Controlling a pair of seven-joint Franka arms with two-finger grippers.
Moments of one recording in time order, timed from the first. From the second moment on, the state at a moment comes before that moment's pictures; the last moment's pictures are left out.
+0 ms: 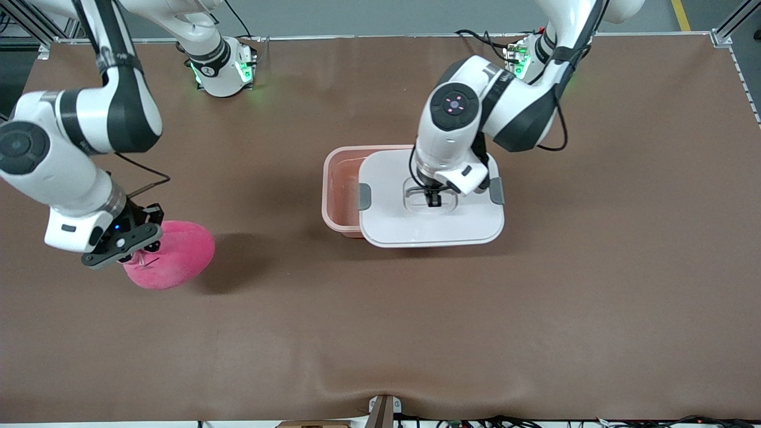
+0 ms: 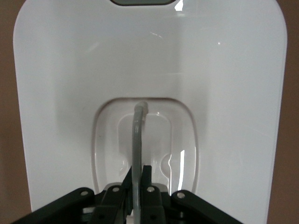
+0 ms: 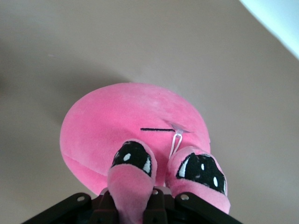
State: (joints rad) left arm -0.69 0.38 0.04 -1.60 -0.07 1.93 -2.20; right arm 0.13 0.18 0.01 -1.74 -0.15 2.00 -0.50
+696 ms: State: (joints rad) left arm -0.47 0.34 0.04 -1.66 -0.07 1.93 -1.93; right arm 0.46 0.11 0.02 -1.74 -0.16 1.99 -0.81
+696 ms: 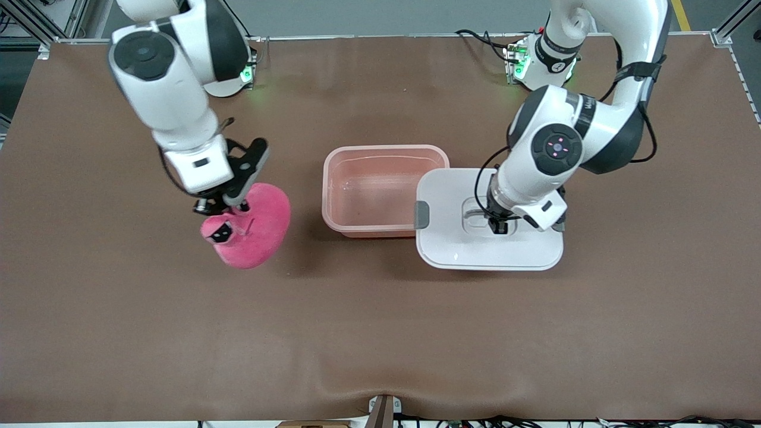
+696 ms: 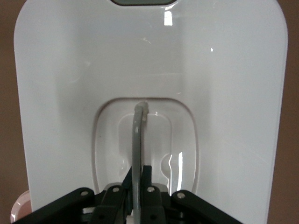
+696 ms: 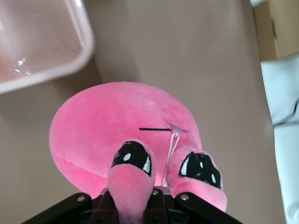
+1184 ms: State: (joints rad) left arm -0.34 0.34 0.04 -1.69 -0.07 1.93 -1.73; right arm 0.71 0.11 0.03 -1.74 -0.35 1.94 -0.82
